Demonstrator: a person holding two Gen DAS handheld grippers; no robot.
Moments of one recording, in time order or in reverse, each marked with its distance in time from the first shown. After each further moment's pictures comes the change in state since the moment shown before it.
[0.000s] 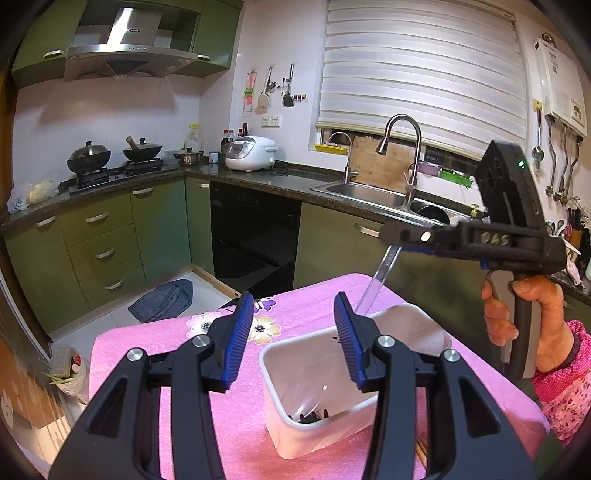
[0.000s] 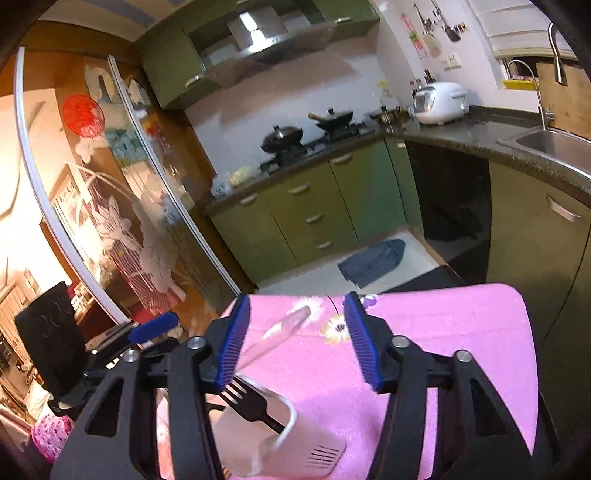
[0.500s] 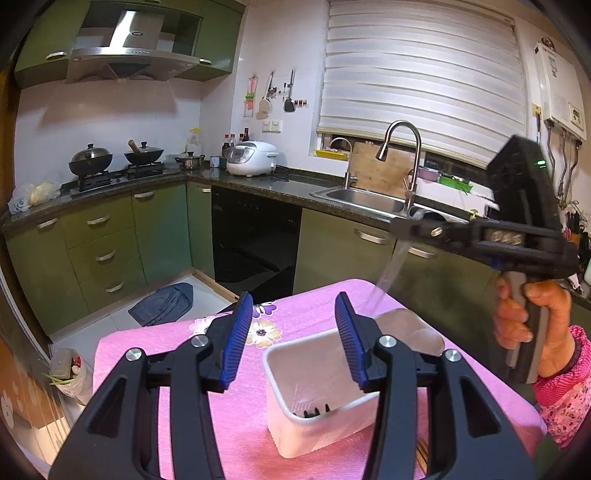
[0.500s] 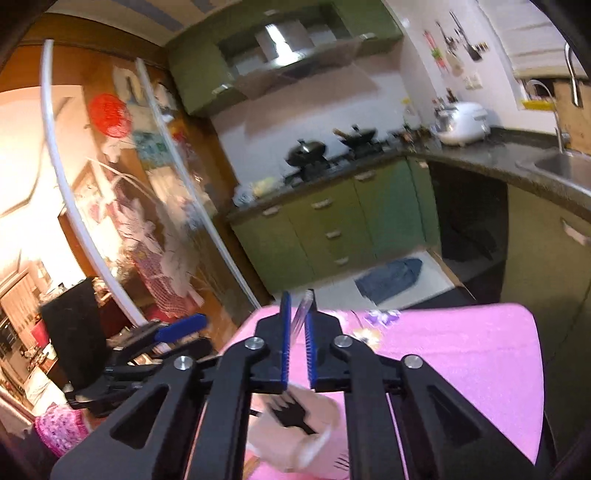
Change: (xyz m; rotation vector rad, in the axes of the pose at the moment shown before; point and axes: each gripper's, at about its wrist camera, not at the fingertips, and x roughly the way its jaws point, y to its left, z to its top) left arm -0.010 0.006 0.004 -0.009 -0.022 0.004; right arm -0.023 0.038 0.002 -0.075 -0.085 0.084
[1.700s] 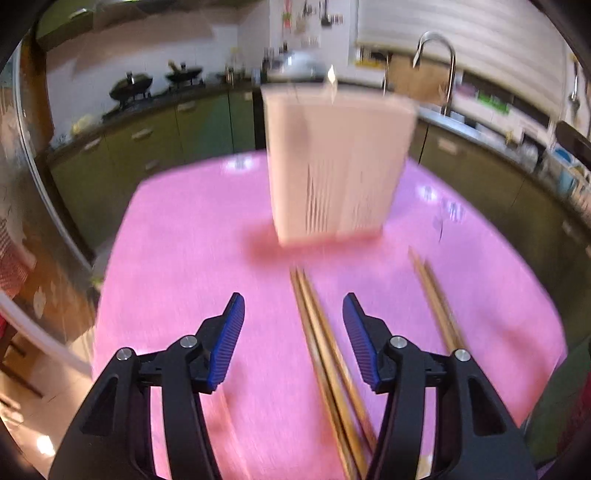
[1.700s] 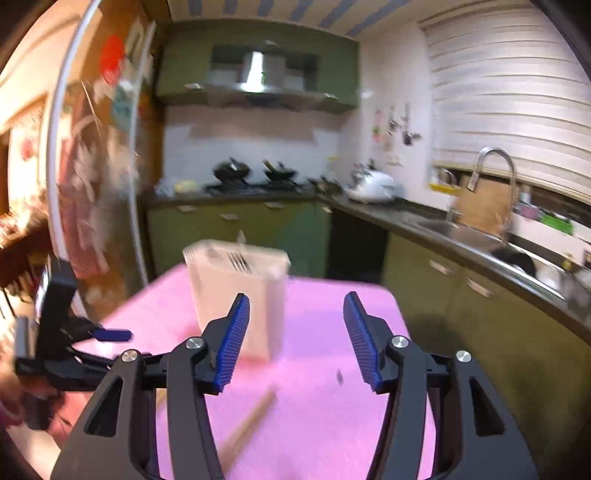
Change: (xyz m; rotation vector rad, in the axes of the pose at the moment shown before) left arm -0.069 -0.061 -0.165 -0.029 0.374 0.205; right arm -0.160 0.138 -0.188 -0.252 -0.115 -0.538
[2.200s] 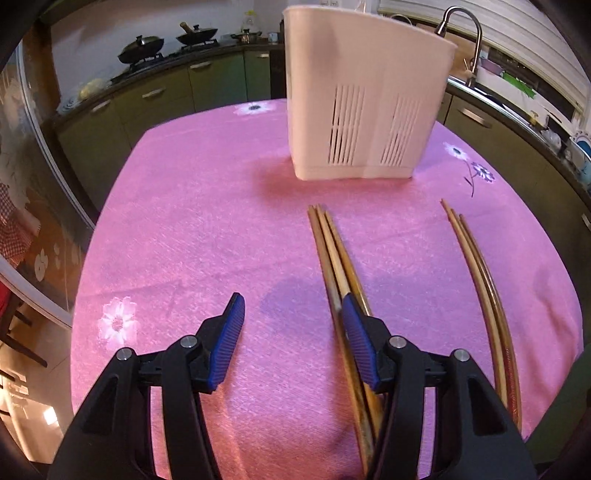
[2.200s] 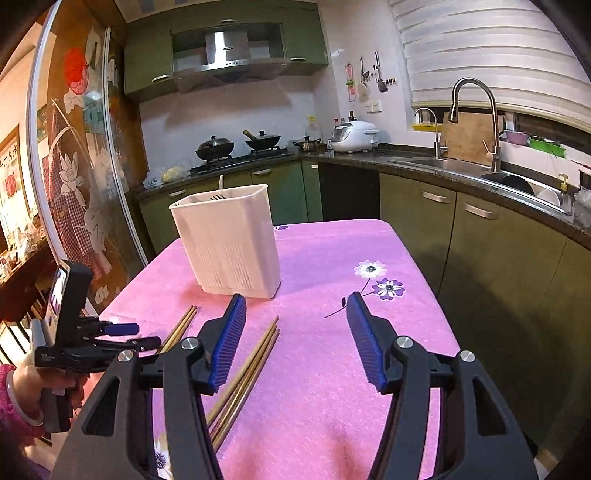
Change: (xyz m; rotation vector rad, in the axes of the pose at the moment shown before) left arm 0.034 0.008 -0.014 -0.049 0.133 0.038; right arm 0.002 -0.033 -0.061 0.186 0.119 0.034
